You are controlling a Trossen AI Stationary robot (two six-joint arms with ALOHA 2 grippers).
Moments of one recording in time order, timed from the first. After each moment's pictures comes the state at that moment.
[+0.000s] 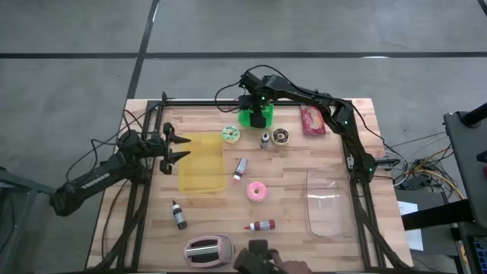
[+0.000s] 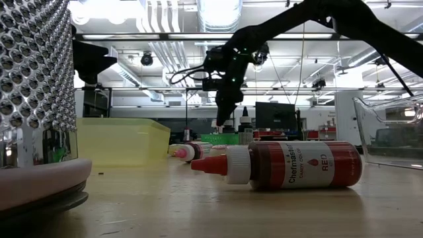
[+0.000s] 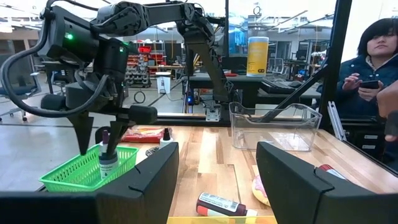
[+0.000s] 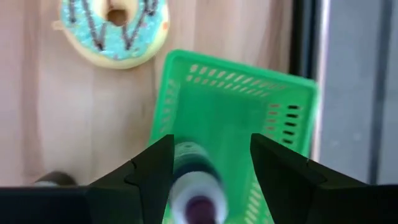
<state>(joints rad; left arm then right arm) 0.63 0.14 0.03 0.18 0.59 -0.02 -0.54 2.27 2.07 -0.98 -0.07 -0.58</state>
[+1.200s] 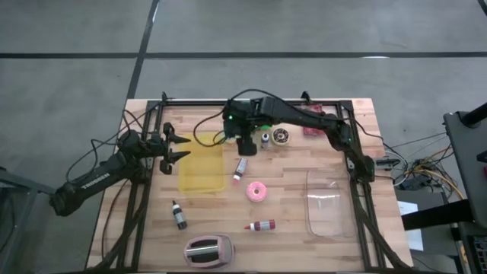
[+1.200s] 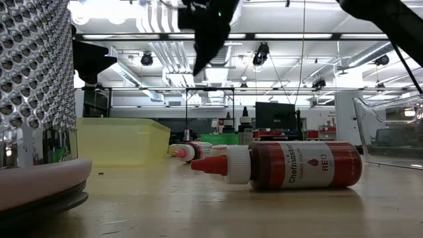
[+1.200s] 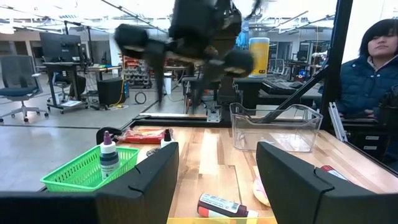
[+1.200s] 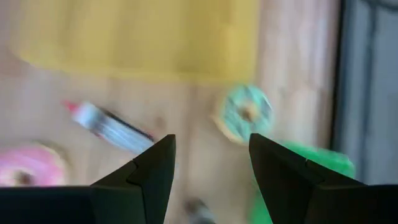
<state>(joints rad) 0.63 0.14 0.03 0.18 0.59 -0.02 -0.18 2.19 2.31 -1.19 -0.01 -0.32</state>
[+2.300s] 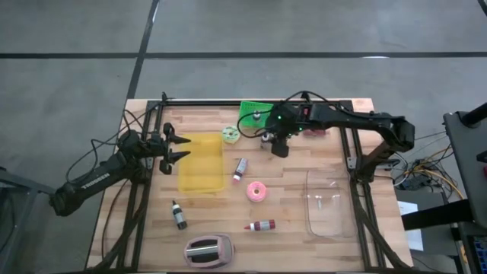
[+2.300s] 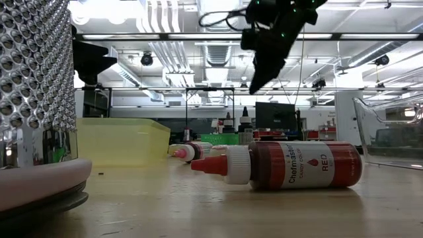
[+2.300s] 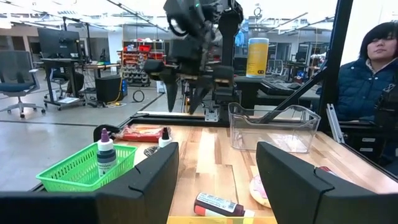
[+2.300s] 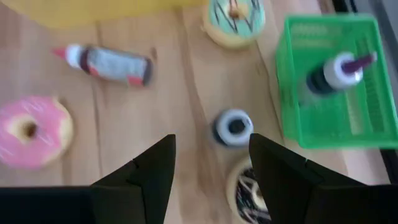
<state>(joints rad) 0.63 0.14 0.03 0.18 0.59 -0.04 -0.32 1.56 1.25 -0.69 -0.05 -0.12</state>
